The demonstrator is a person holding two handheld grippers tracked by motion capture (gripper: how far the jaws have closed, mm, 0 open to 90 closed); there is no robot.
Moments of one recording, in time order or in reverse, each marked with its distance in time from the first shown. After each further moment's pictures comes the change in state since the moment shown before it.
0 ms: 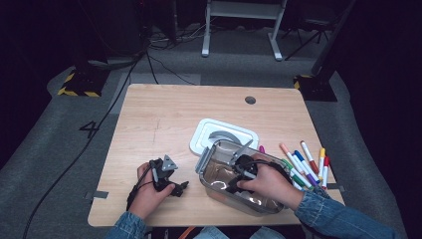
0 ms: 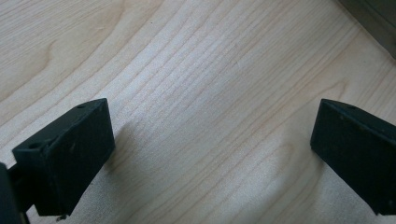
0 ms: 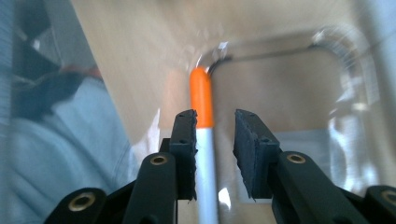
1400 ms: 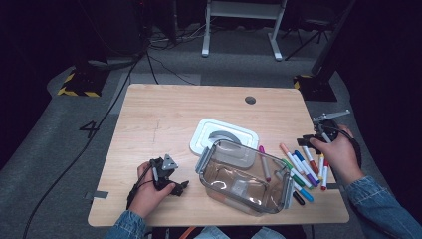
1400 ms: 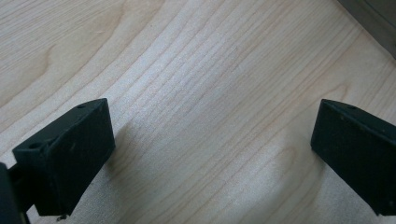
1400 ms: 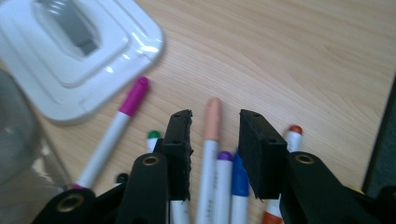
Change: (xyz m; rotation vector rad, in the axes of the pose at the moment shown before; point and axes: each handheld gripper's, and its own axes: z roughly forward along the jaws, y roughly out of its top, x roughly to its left) left arm 0.002 0.002 0.001 0.001 -0.010 0.010; right arm -0.147 -0.123 -0.139 -0.296 -0.486 0.428
